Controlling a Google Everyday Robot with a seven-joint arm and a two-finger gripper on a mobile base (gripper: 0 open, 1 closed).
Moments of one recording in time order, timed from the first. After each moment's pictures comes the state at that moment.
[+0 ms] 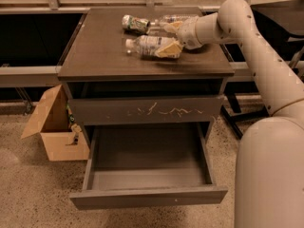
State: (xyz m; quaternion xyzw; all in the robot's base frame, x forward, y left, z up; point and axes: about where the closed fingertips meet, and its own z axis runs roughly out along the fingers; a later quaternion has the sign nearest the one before) arm 0.821 -0.065 0.870 -0.56 0.64 0.13 0.51
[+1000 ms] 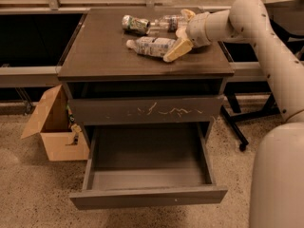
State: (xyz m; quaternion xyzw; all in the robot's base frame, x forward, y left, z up) arm 0.815 -0.086 0.895 -0.55 0.63 0.11 0.54
